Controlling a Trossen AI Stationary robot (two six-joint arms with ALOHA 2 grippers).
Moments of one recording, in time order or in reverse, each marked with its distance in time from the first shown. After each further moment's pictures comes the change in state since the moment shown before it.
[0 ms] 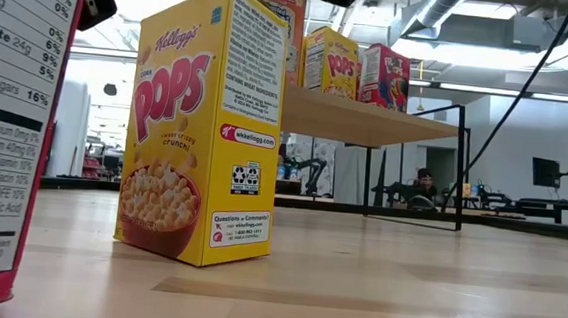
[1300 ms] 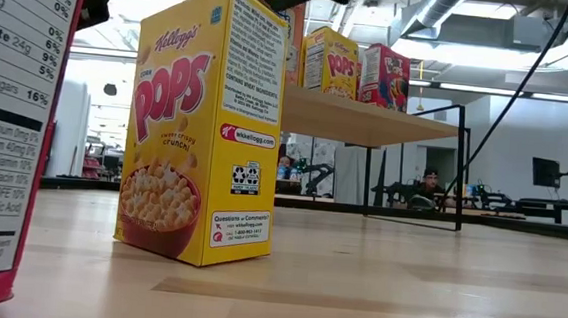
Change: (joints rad) left arm 0.000 0.000 0.000 0.011 -0.007 -0.174; right arm -0.002 0.020 0.083 -0.177 0.078 -0.198
